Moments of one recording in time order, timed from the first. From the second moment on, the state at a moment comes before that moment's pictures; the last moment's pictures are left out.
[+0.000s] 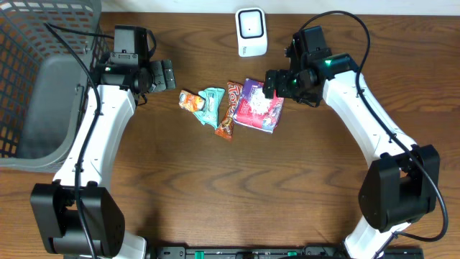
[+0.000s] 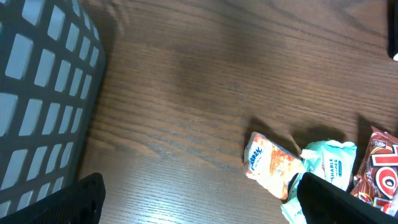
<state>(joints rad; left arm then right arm) -0.07 1.68 1.41 -0.74 -0.09 -0.22 0.30 1.88 1.56 -0.85 -0.17 0.35</state>
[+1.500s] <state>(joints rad) -0.07 1.68 1.41 -0.74 -0.09 -0.22 0.24 2.15 1.56 -0.82 -0.41 0.28</state>
